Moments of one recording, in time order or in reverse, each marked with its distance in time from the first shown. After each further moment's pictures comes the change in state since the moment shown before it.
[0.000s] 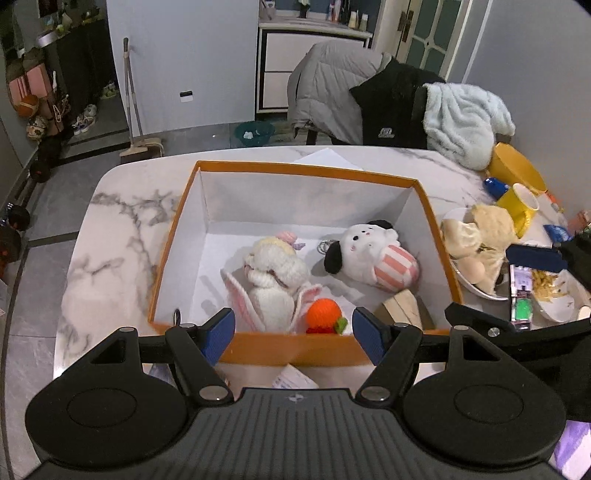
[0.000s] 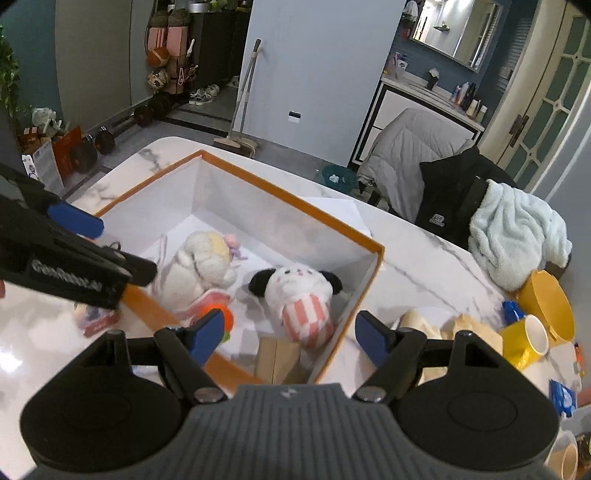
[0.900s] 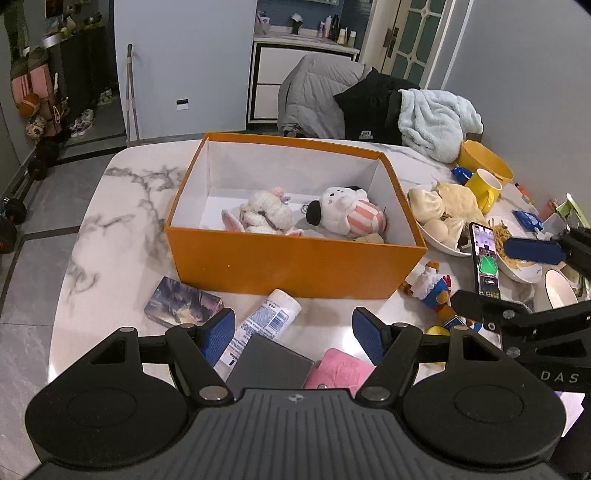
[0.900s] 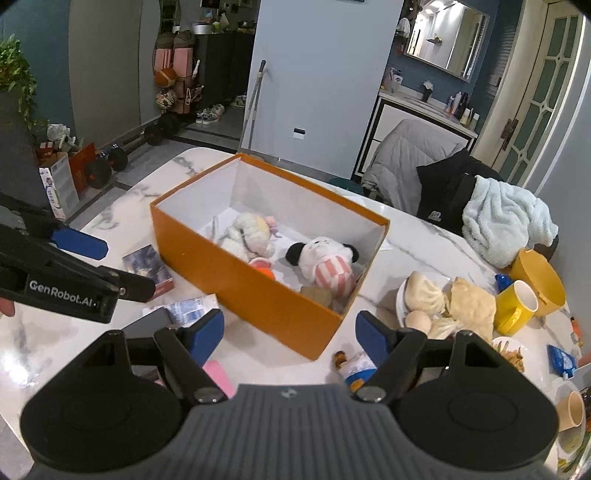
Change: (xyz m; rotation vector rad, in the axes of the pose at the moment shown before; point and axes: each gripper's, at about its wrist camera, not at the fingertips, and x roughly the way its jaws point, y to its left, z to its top) left arm -0.056 0.002 -0.091 -0.006 -0.068 -0.046; right arm -0.085 0.036 -0.067 0.027 -0.066 0.033
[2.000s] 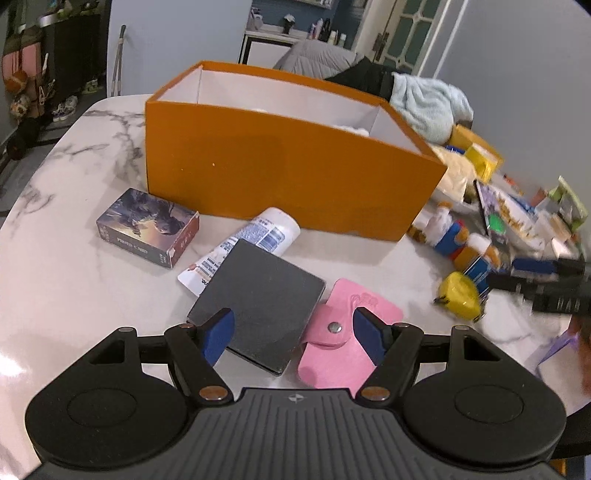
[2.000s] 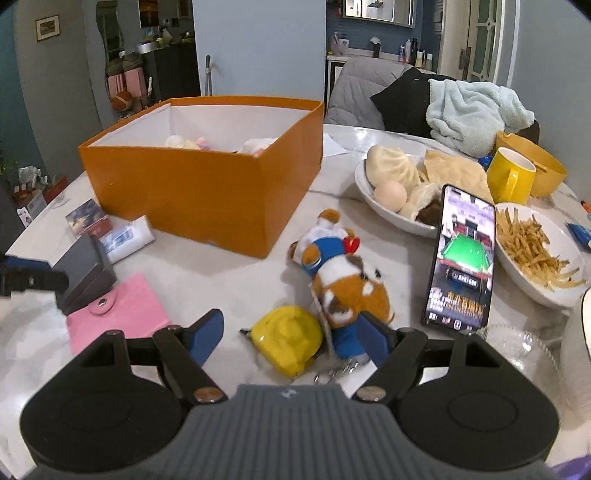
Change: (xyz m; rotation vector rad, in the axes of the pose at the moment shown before) left arm 0.072 0.019 -0.096 -0.028 -0.039 -0.093; right arm 0.067 -0.067 -0.134 0.231 0.000 -0.015
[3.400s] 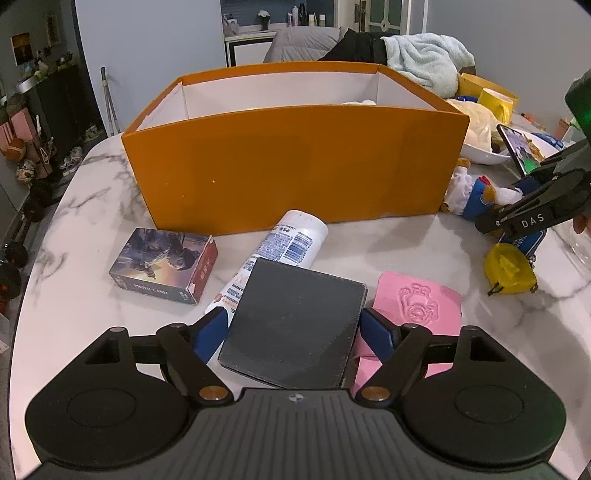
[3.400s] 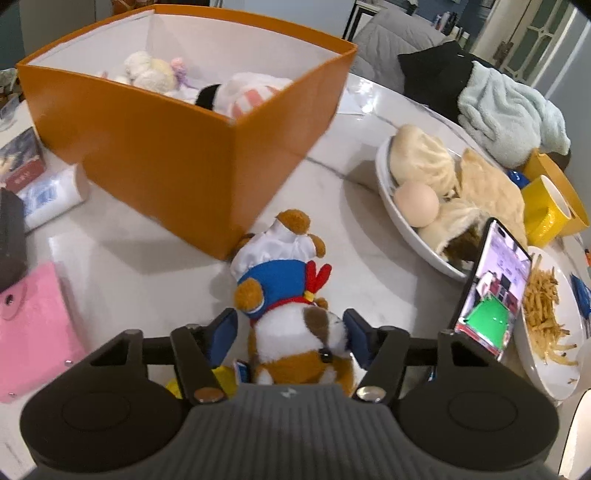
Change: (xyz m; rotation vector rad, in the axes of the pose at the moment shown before) left arm 0.025 -0.009 0.008 0.235 0.029 0.146; right arm 0.095 0.016 0.049 -0.210 0.253 -0.094
